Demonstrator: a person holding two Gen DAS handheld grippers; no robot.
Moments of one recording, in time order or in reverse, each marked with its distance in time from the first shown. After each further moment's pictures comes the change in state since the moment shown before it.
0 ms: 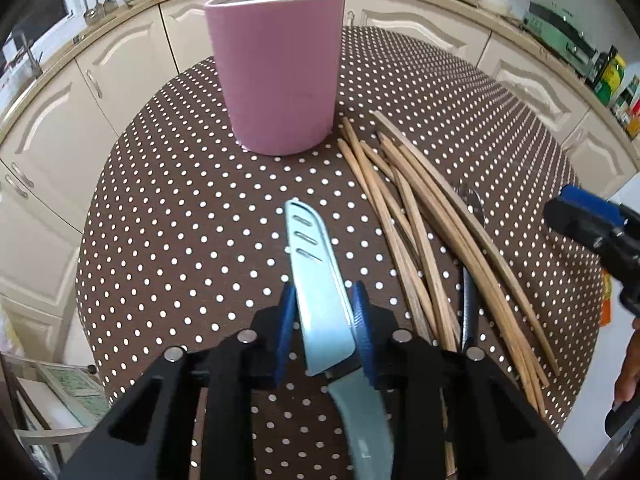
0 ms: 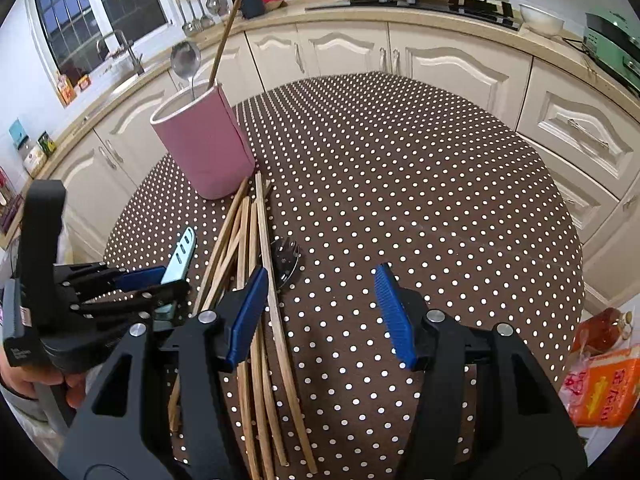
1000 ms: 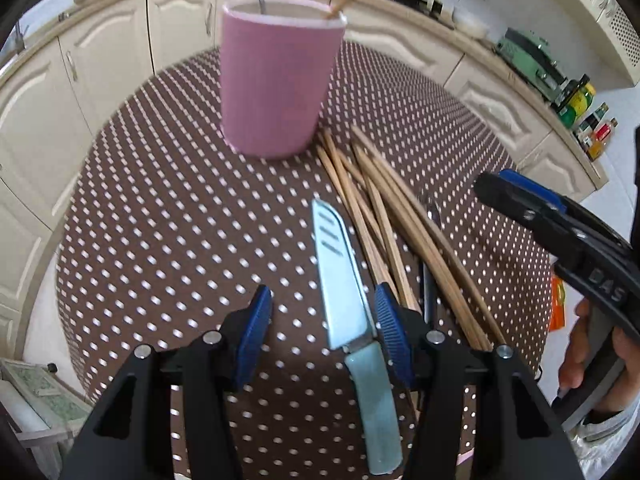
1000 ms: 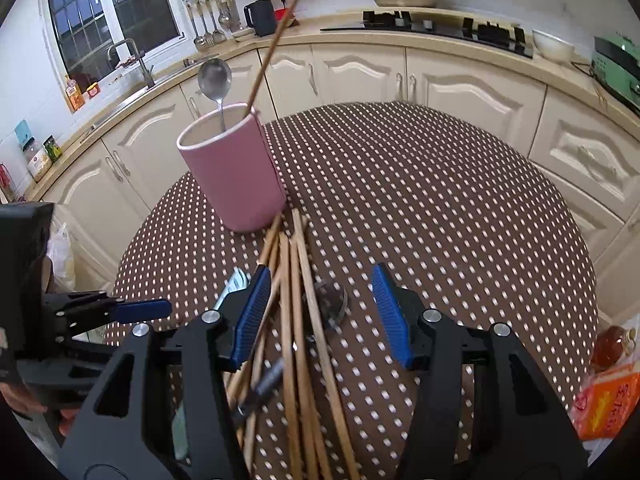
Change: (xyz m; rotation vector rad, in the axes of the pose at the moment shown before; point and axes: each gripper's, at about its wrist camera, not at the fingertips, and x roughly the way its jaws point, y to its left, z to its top) left arm -0.029 0.033 -0.014 -0.033 0.006 -0.180; right arm -0.002 0.025 0.006 0.003 -0.107 0.018
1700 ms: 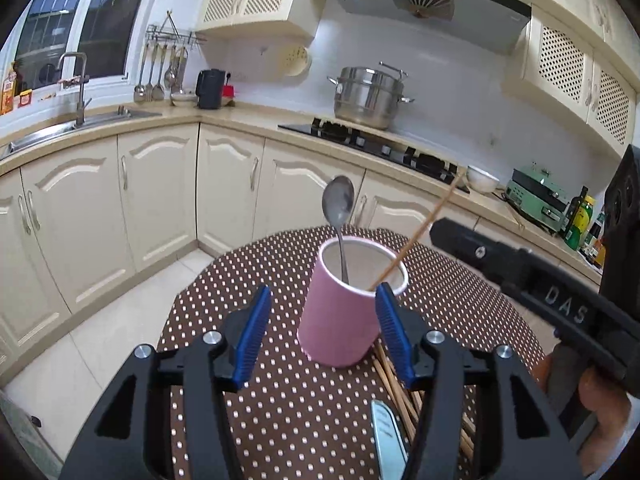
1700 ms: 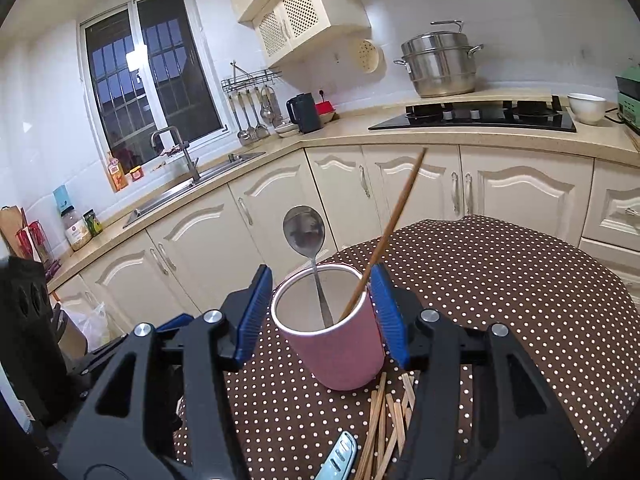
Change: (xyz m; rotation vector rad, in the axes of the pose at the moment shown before) left arm -0.086 0.038 0.040 -0.054 -0.605 0.069; right arm 0.003 0.063 0.080 0.019 -0.357 0.160
